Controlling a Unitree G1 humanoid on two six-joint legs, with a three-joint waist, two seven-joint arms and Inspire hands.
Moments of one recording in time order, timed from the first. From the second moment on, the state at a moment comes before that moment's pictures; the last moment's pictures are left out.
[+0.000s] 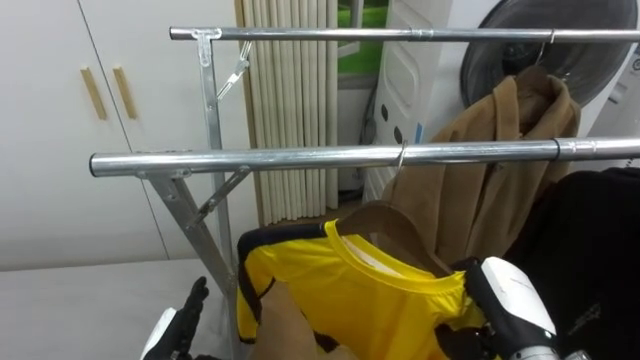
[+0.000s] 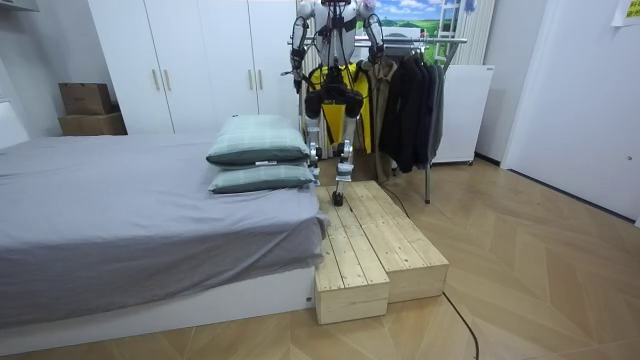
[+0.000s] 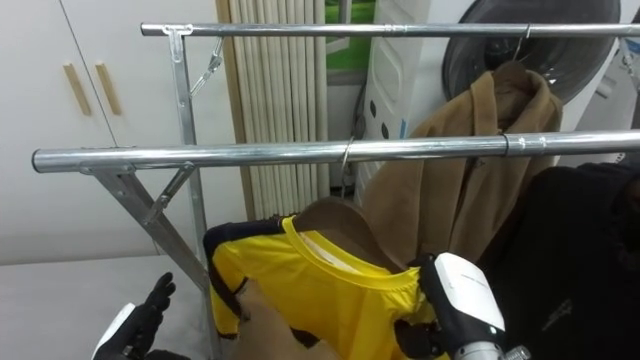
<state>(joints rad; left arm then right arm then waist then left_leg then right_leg) 0.07 0.26 -0.09 0.38 0.05 -0.03 0.00 0.06 -0.42 0.21 0.22 -0.56 -0.09 -0.24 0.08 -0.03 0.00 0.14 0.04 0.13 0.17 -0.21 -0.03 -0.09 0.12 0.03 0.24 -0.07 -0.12</state>
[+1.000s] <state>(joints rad) 0.13 0.24 -0.09 0.41 0.06 -0.02 -0.03 0.06 -0.36 0.16 0.26 0.10 -0.05 0.02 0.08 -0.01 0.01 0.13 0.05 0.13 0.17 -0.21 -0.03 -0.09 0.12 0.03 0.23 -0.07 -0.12</state>
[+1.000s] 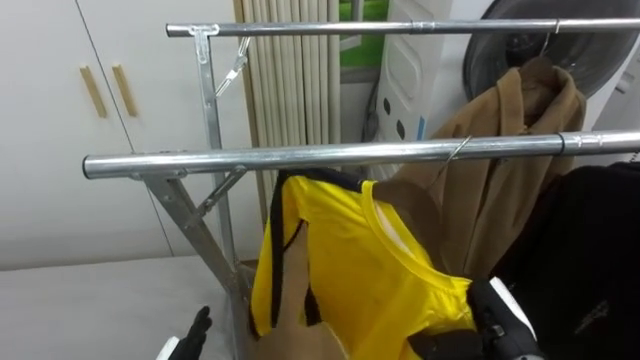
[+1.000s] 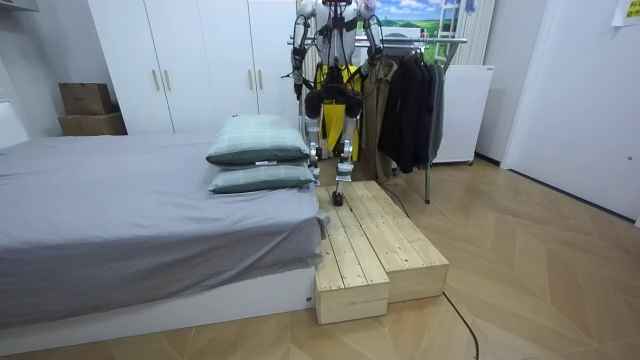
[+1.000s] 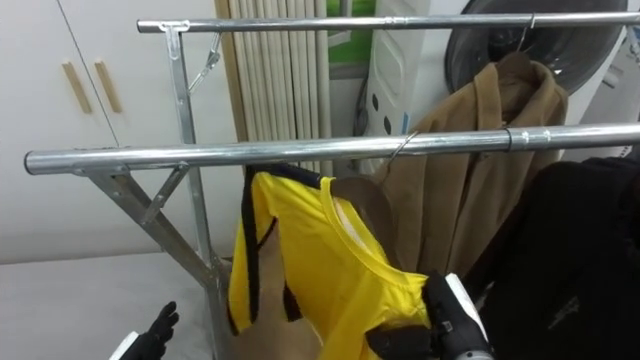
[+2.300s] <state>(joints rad) 0.13 0.22 -0.08 0.42 0.06 -0.02 -0.03 0.06 -0.34 0.12 0.26 -0.01 -0.02 0.00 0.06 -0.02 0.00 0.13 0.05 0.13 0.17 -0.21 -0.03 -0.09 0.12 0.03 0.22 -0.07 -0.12</state>
